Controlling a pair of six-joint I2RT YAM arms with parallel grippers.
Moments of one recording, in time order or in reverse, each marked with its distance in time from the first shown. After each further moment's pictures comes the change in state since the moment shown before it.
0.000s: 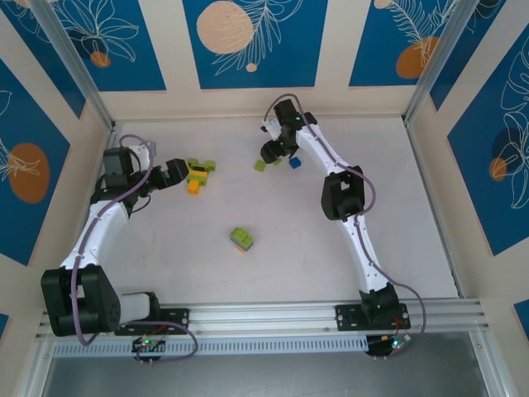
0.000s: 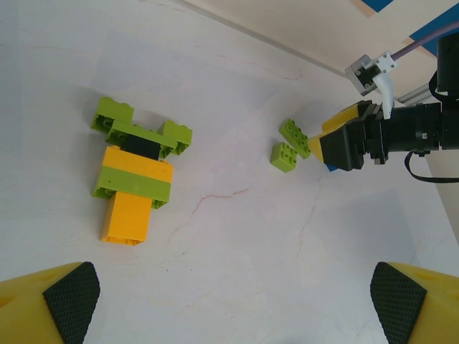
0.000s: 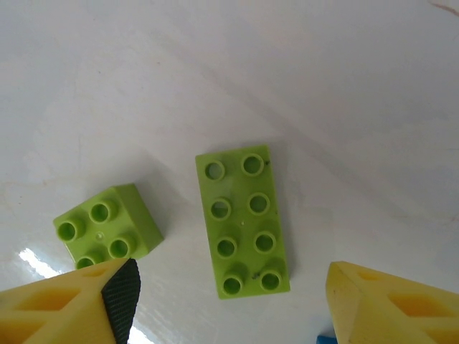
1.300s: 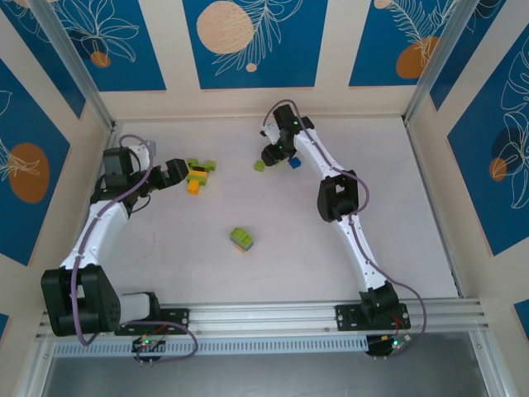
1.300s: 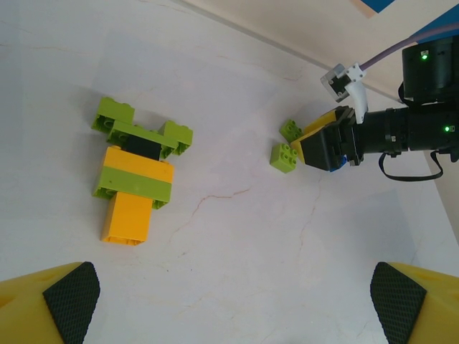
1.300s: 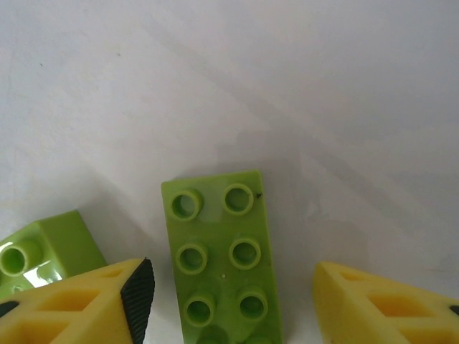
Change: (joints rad) left arm 0.004 0.000 0.000 0.000 0.000 0.000; right arm -0.007 0.143 0.155 -0.039 -0.007 -0.027
